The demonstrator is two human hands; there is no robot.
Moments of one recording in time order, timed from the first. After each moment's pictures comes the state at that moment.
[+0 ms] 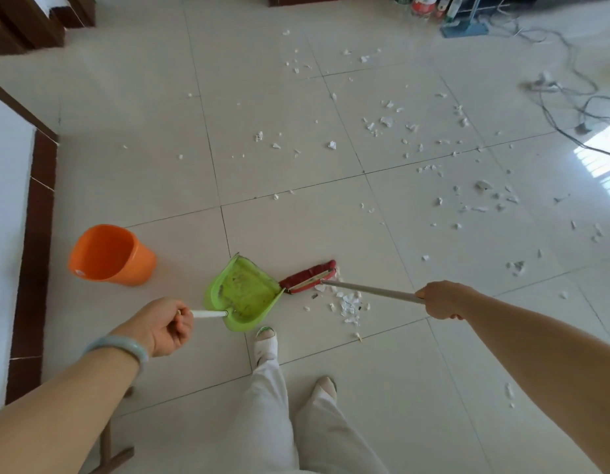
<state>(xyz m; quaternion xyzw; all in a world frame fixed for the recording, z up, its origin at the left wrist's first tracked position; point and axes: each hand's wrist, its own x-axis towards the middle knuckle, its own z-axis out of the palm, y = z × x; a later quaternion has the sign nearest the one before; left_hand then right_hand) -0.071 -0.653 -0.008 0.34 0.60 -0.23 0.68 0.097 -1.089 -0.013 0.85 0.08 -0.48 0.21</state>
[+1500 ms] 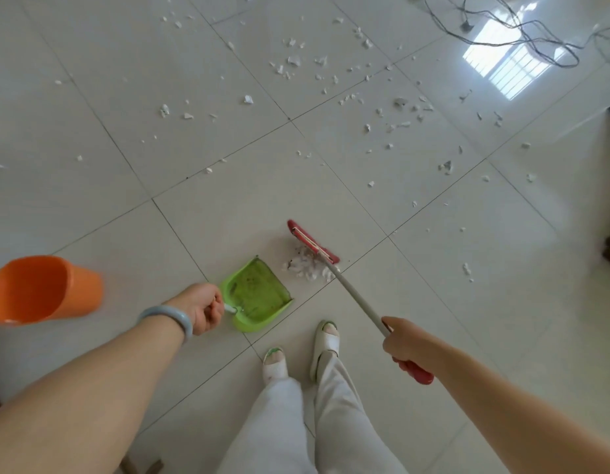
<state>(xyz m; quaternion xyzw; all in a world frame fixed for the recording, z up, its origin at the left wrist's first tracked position) -0.063 -0.706 -0.086 0.53 0.48 -0.46 0.52 -0.162 -1.053 -0.031 0.78 -0.36 -0.47 -0.22</state>
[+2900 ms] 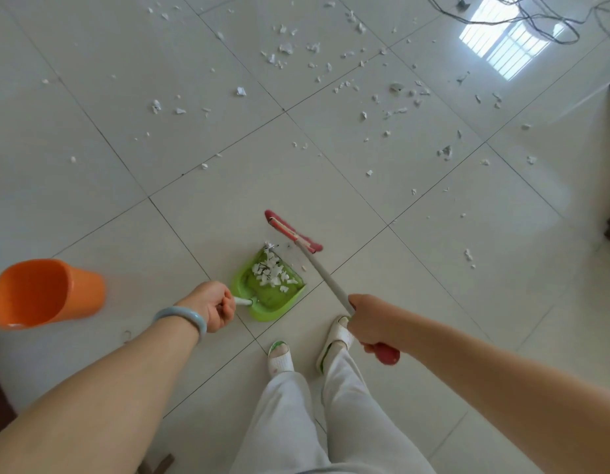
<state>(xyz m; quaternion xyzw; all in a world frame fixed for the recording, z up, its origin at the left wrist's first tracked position) -0.061 -0.726 -0.090 0.48 0.51 -0.47 0.54 -0.123 -0.983 0.037 0.79 -0.22 -0.53 -0.23</state>
